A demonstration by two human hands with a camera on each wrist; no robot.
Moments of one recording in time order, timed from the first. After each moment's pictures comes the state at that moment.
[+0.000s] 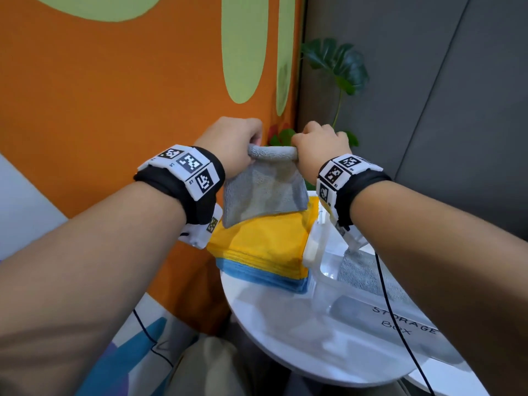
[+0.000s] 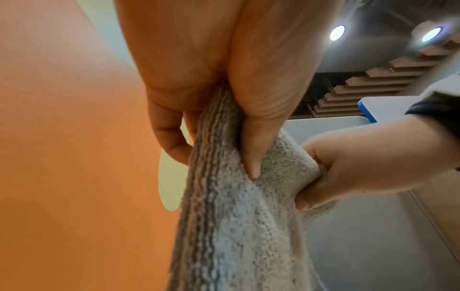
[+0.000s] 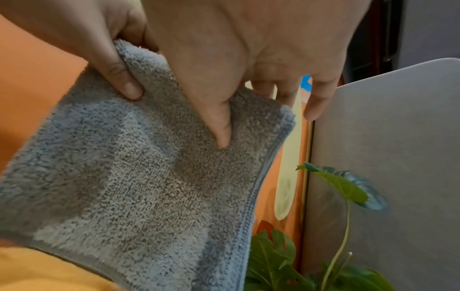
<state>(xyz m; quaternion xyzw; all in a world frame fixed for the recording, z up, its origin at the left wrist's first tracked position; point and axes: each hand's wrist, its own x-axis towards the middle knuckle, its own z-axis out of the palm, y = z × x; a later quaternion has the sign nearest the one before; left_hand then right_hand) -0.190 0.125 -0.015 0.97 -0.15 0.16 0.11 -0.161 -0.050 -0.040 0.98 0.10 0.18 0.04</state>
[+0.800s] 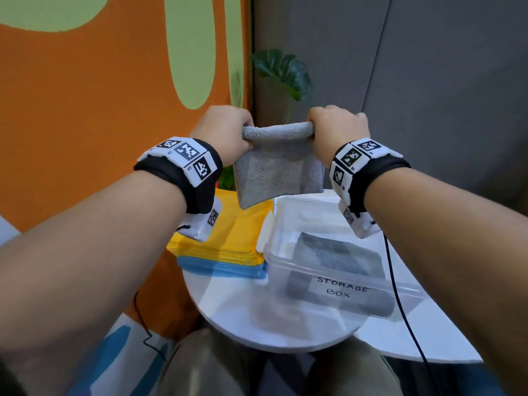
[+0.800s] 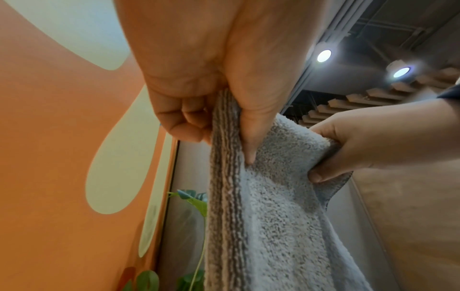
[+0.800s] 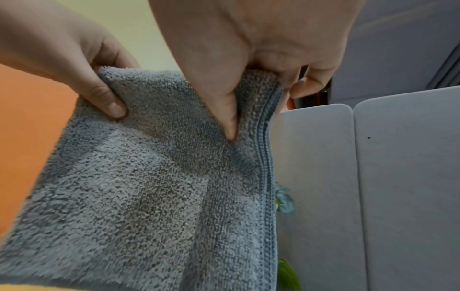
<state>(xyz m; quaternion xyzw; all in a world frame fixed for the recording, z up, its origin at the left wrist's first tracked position) -0.209 0.054 0.004 0.95 -0.20 0.22 0.11 -0.219 -0.146 0.000 0.97 0.00 0.24 0.01</state>
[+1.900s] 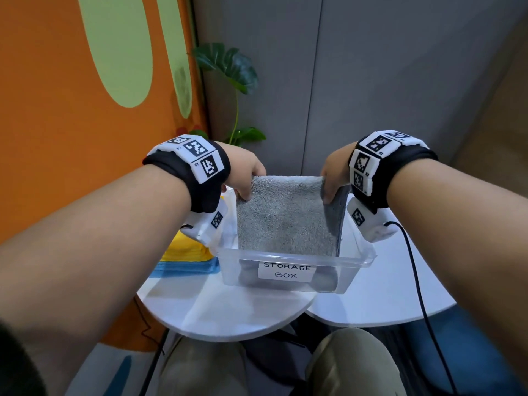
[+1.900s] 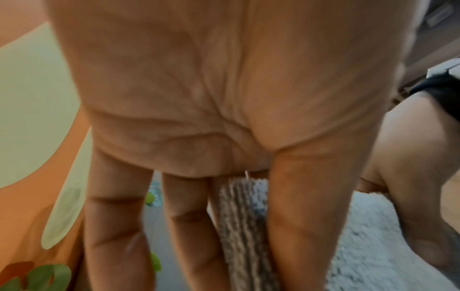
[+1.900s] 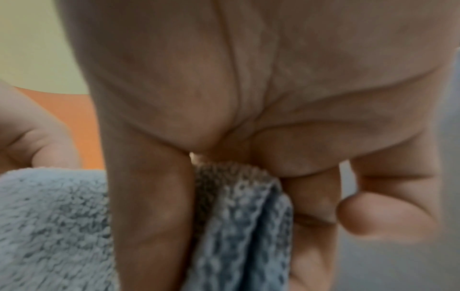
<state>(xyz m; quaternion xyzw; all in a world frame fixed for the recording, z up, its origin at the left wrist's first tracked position) -0.235 -0.056 -0.019 0.93 -0.33 -0.14 -0.02 -0.268 -0.268 -0.021 0.98 -0.05 -0.21 0.01</state>
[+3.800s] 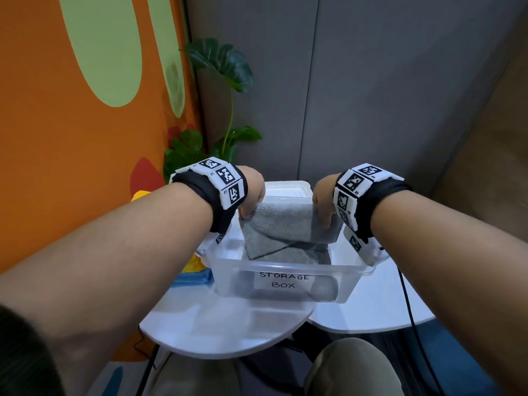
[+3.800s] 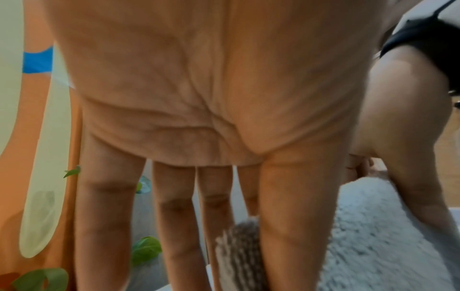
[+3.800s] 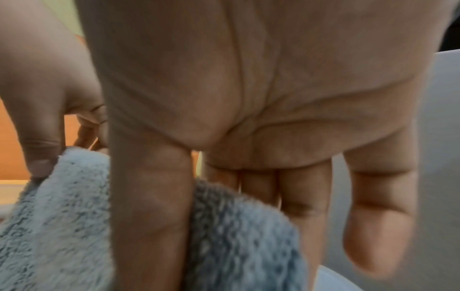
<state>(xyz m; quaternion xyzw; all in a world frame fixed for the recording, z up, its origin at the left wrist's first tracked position) -0.219 -0.095 -0.050 0.91 -0.32 -0.12 -0.25 -0.223 -0.279 -0.091 0.96 -0.10 -0.20 0.15</state>
